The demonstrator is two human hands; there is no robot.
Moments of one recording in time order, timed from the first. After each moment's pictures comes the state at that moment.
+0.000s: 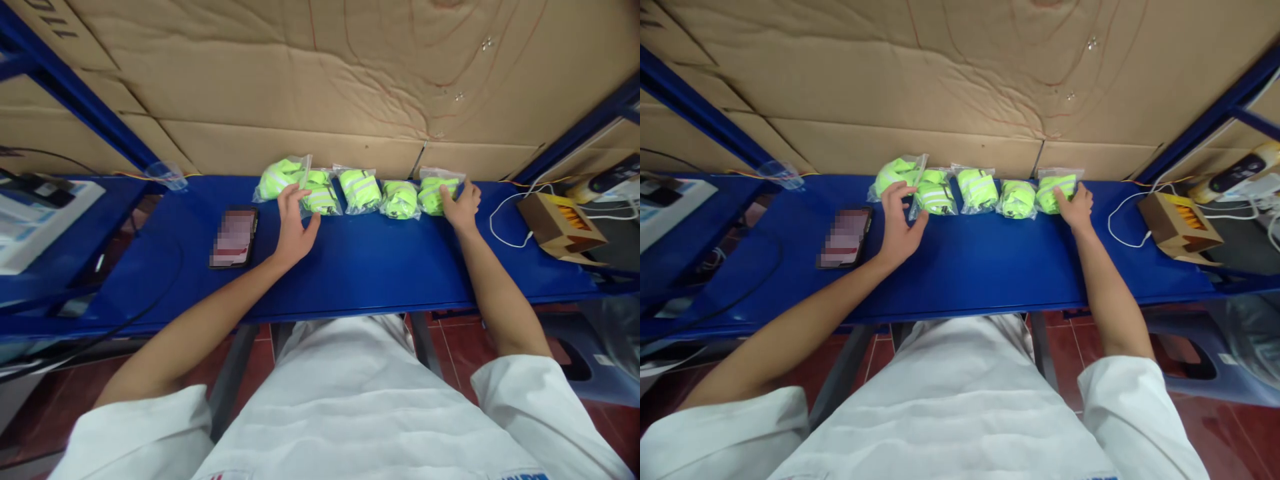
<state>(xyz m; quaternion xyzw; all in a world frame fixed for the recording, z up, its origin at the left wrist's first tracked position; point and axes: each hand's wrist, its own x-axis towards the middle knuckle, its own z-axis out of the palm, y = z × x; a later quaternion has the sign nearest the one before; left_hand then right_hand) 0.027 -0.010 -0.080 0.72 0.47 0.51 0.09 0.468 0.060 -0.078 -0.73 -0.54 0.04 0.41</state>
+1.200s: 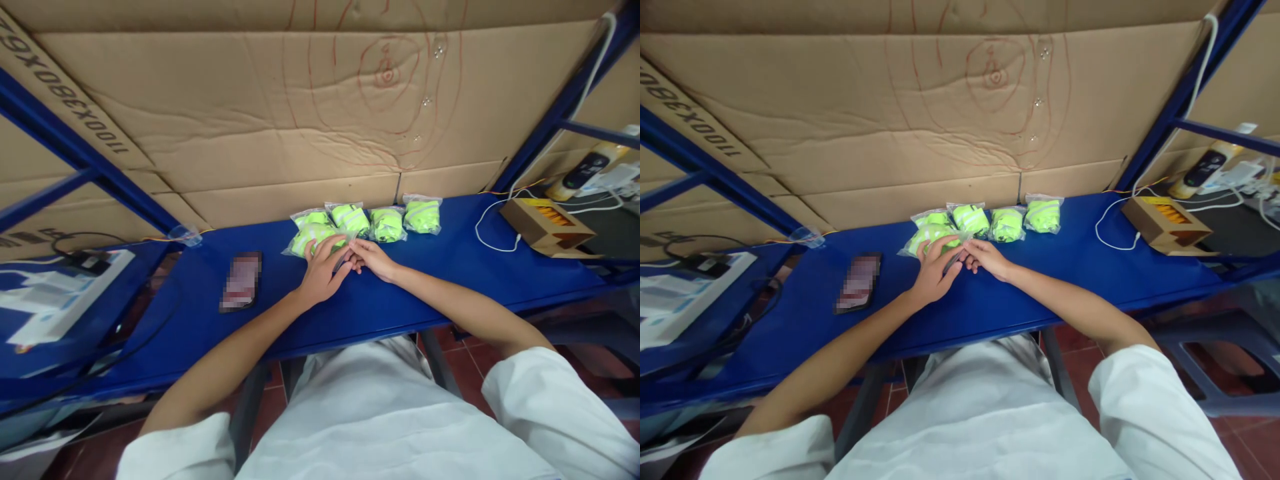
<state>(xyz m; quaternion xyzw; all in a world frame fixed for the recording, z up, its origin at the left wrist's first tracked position) 0.072 -0.033 -0.071 0.86 0.37 0.34 0.01 0.266 -0.005 -0.083 -0.38 -0.56 0.60 0.44</state>
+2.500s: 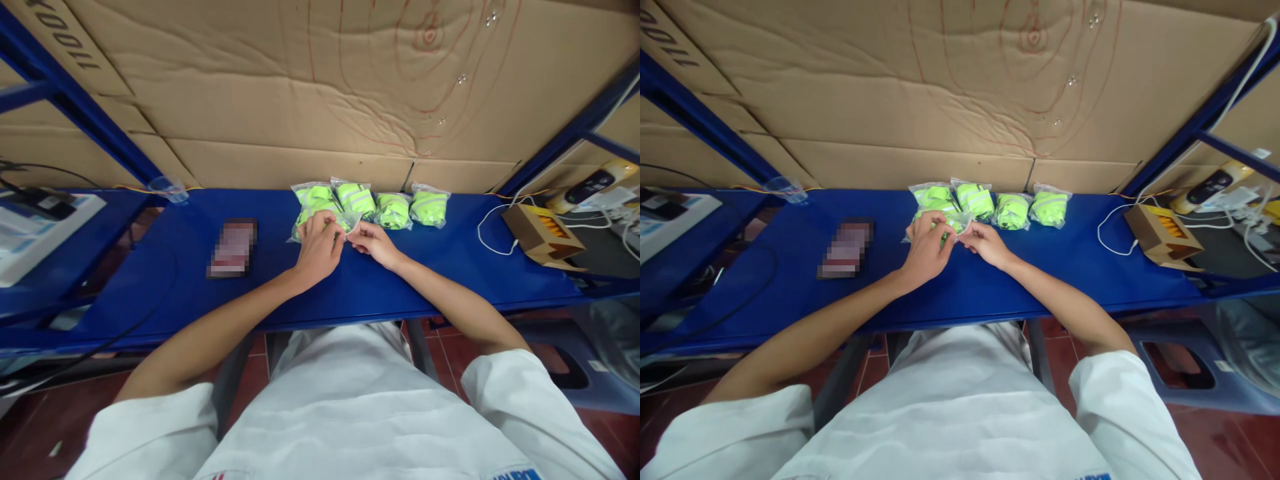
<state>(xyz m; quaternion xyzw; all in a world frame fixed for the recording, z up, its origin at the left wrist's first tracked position) 0.079 -0.043 -0.060 0.79 0.49 0.37 0.03 0.267 -0.018 -0.061 -0.41 -0.62 0.53 0.40</state>
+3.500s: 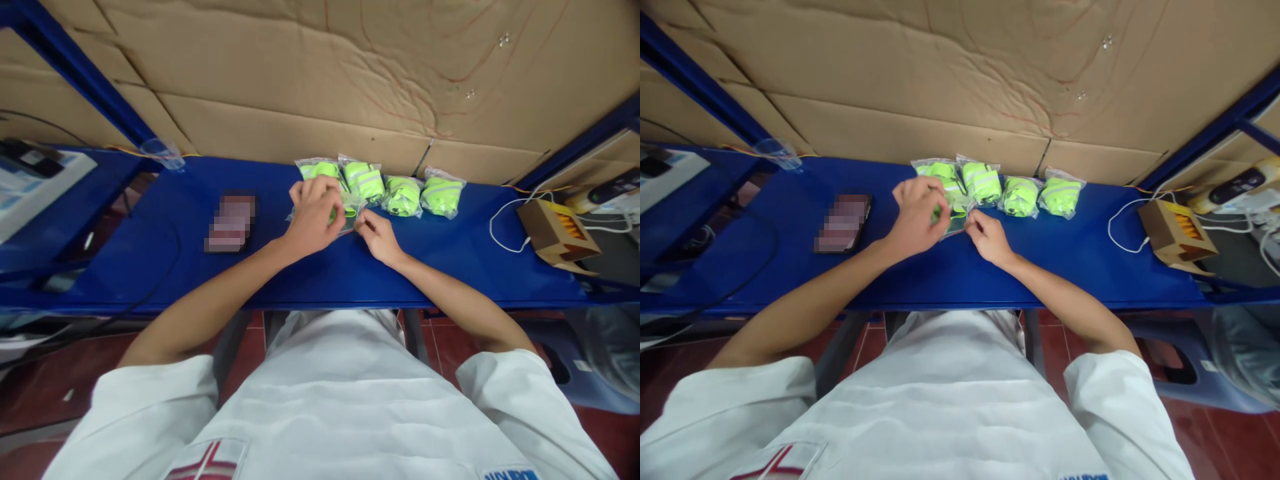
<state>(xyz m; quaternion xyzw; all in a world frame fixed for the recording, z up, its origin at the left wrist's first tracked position) 0.059 -0.033 -0.031 0.80 0.47 0.37 0.01 0.262 -0.033 -0.073 -0.44 -0.72 0.34 0.41</state>
